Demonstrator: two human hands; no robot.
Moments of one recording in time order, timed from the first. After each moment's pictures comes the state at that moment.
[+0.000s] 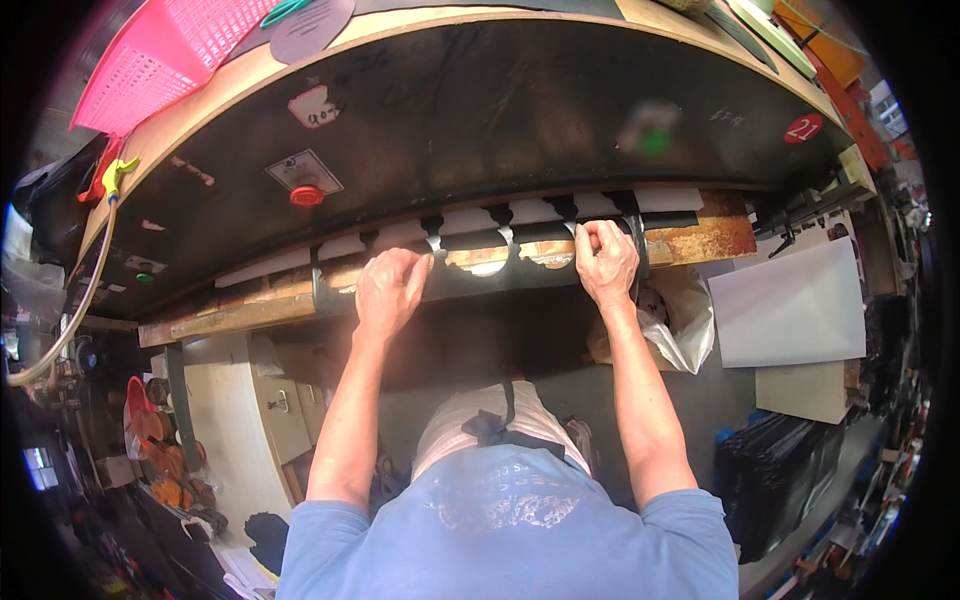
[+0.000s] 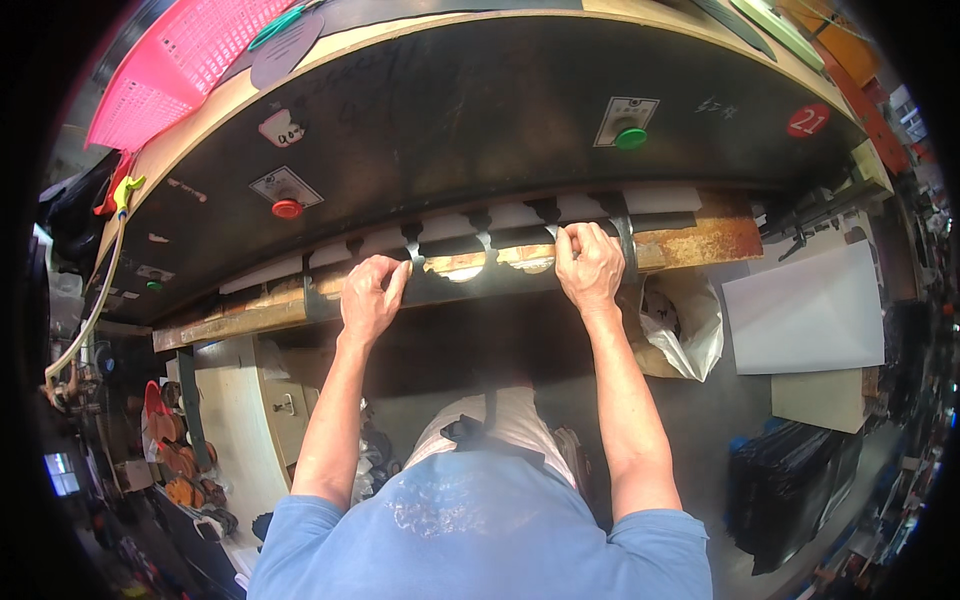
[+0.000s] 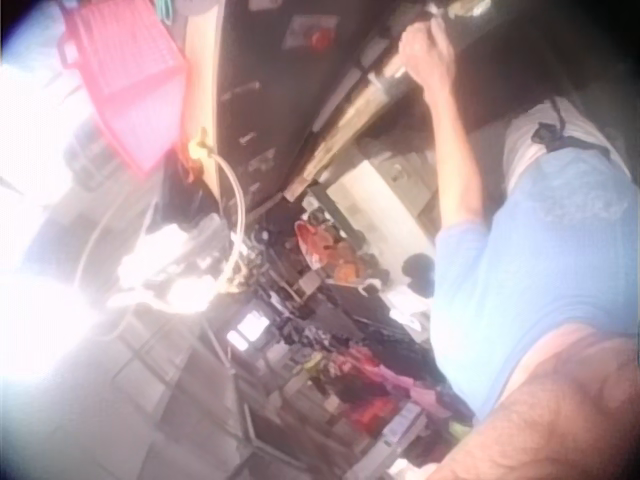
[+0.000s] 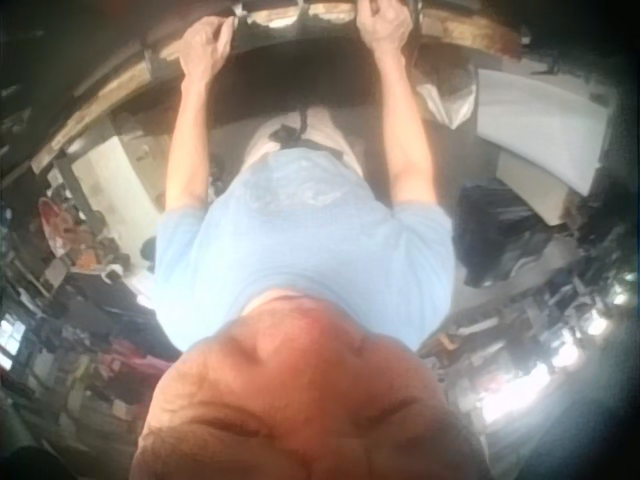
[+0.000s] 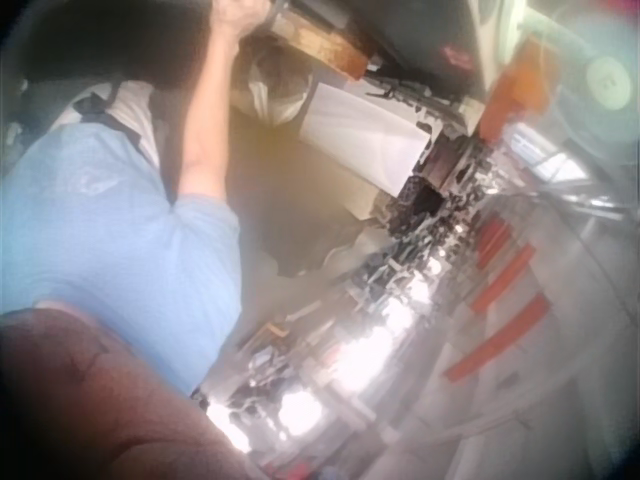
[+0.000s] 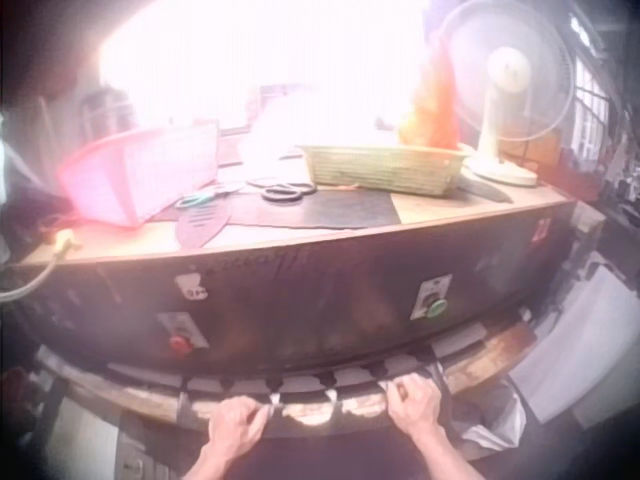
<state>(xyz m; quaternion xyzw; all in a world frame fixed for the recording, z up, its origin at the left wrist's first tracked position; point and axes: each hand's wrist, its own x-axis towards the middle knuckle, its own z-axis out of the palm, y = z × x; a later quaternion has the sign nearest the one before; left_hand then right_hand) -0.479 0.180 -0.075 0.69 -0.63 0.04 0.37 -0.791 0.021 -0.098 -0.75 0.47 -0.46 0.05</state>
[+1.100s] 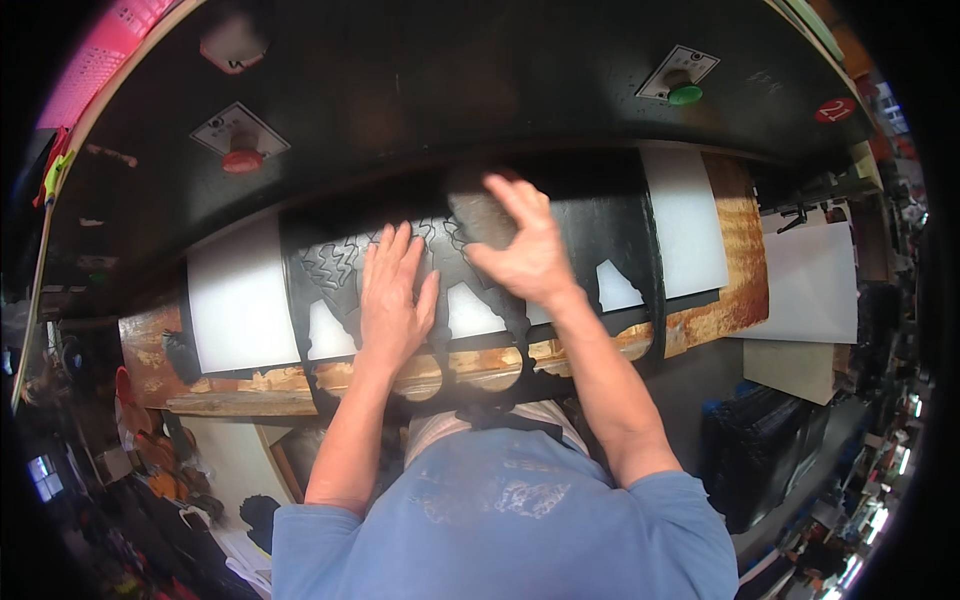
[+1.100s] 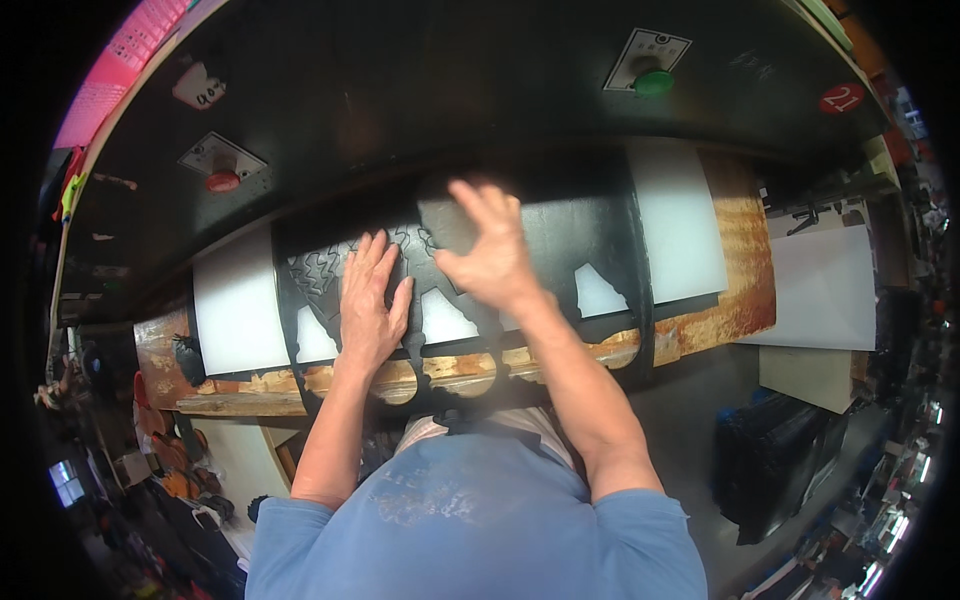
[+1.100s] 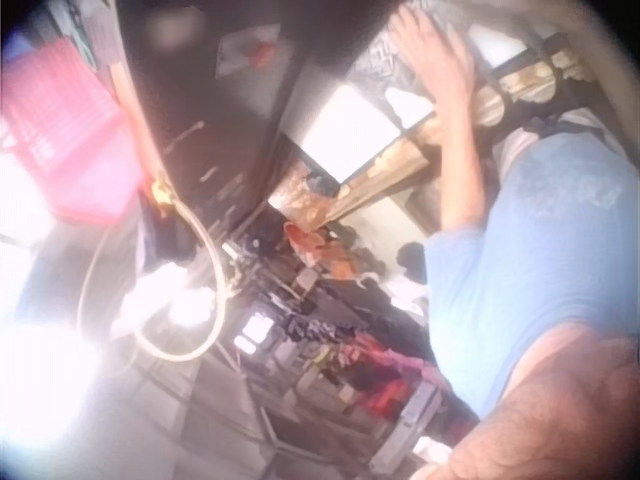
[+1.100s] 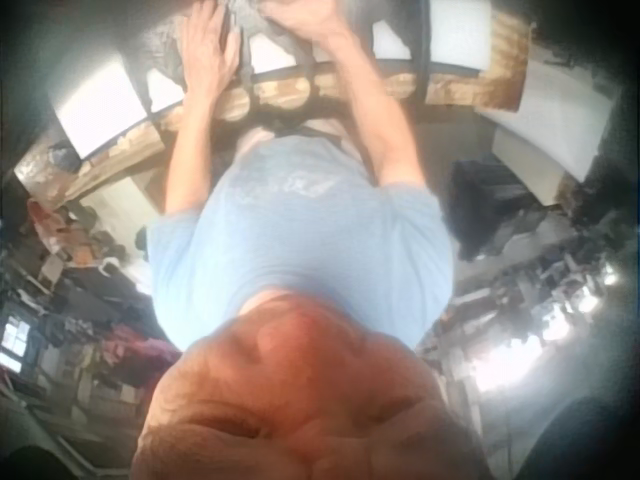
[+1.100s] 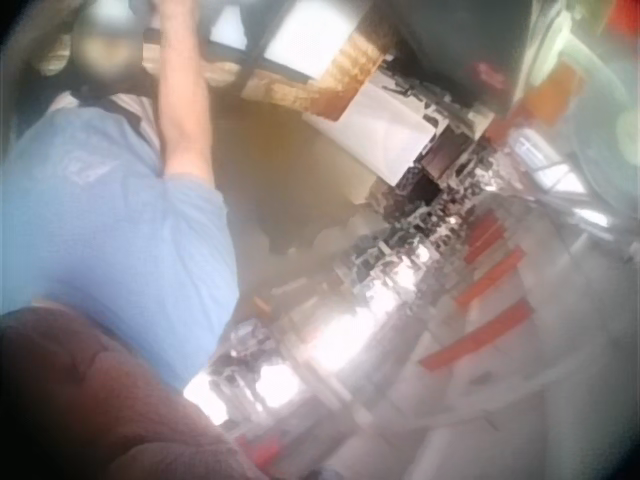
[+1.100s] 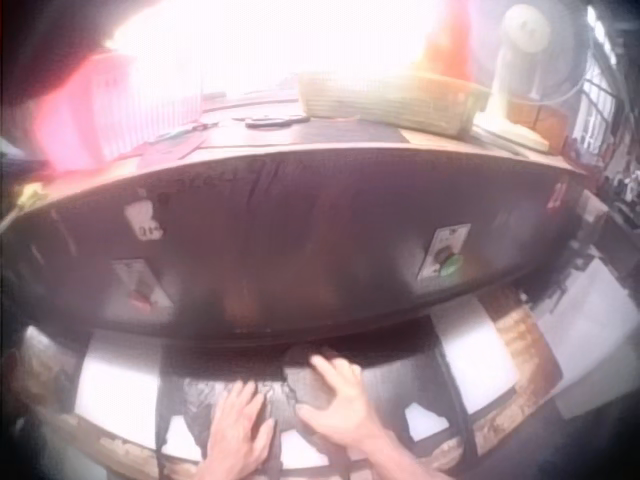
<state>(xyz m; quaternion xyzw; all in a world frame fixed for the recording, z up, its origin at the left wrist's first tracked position) -0.469 0.156 -0.113 0.68 -0.66 0.03 0.32 -0.656 0.018 -0.092 -0.76 0.37 -0.37 0.38</state>
